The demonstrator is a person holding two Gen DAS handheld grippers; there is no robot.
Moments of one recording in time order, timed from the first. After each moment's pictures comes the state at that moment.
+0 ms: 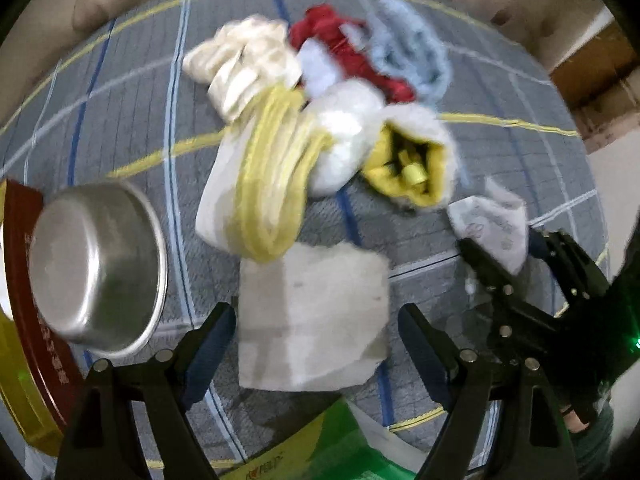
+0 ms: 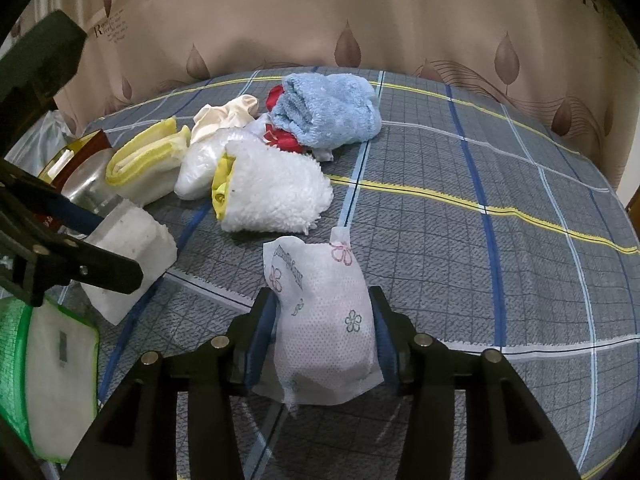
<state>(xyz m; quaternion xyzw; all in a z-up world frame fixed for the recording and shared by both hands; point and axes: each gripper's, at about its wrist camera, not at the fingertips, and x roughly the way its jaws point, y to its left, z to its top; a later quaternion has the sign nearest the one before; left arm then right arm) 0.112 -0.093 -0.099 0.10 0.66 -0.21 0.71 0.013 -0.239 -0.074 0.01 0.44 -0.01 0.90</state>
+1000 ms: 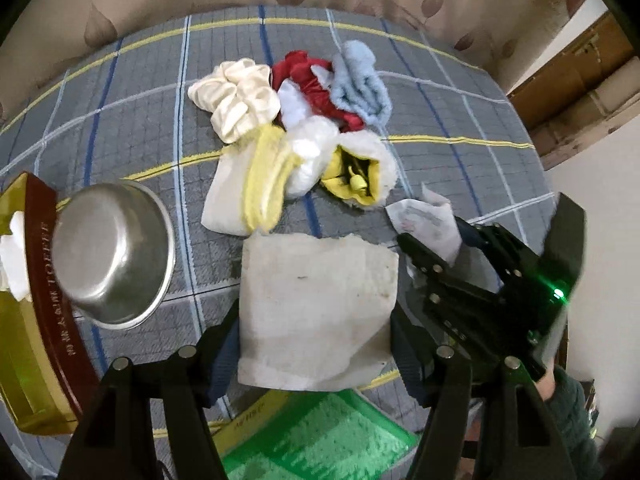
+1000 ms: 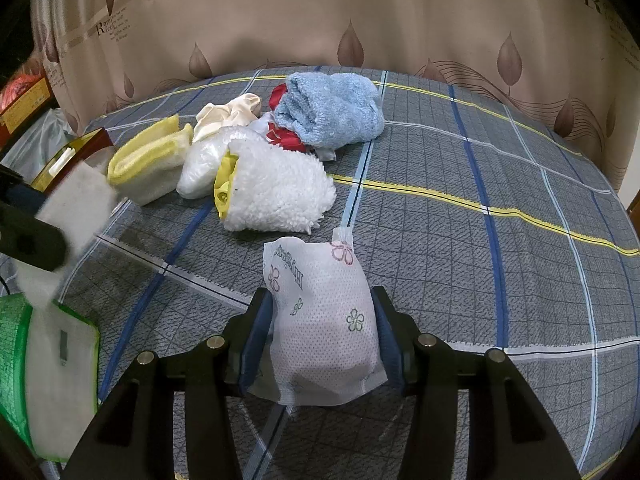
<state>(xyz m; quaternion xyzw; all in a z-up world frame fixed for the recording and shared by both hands) 0.080 -0.067 -0.035 0.05 0.62 -0.27 0.73 0.014 -0.239 -0.075 0.01 0.44 0.00 0.90</state>
